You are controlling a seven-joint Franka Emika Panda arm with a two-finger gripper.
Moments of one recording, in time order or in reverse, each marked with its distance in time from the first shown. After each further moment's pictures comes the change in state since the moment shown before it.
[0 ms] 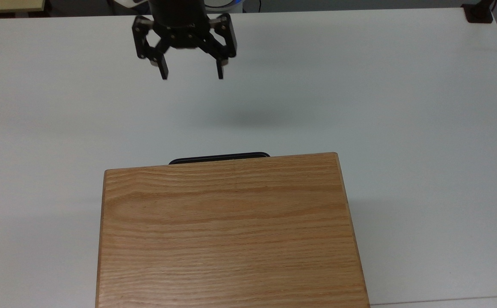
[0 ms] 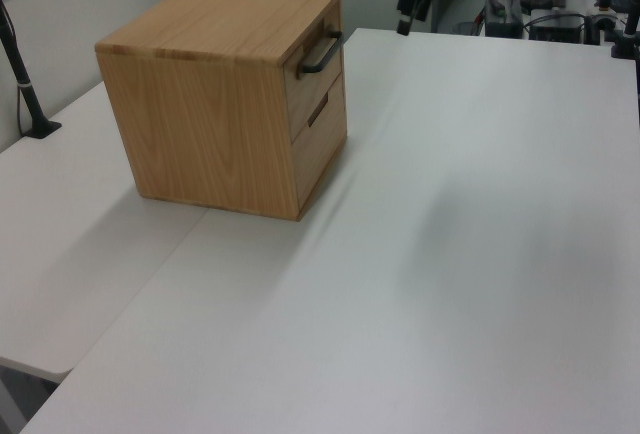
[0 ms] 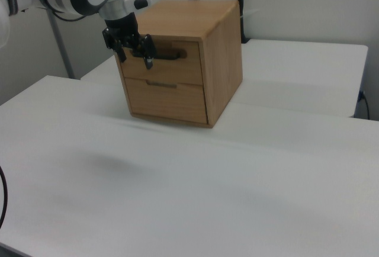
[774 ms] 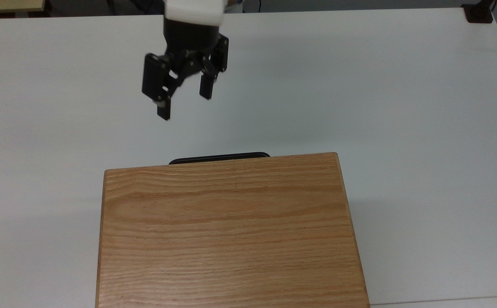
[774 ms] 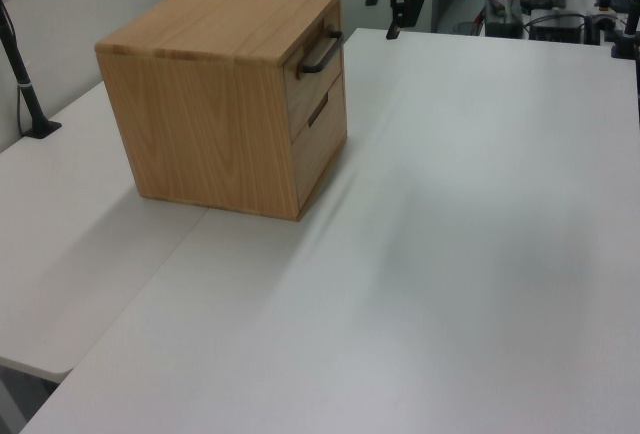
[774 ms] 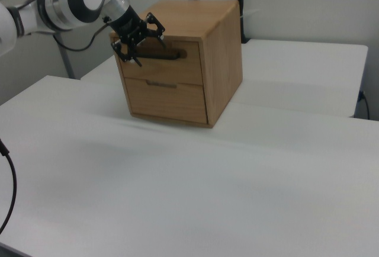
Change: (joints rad) arm 0.068 0.064 0.002 -0.004 -0.311 0.251 -0.740
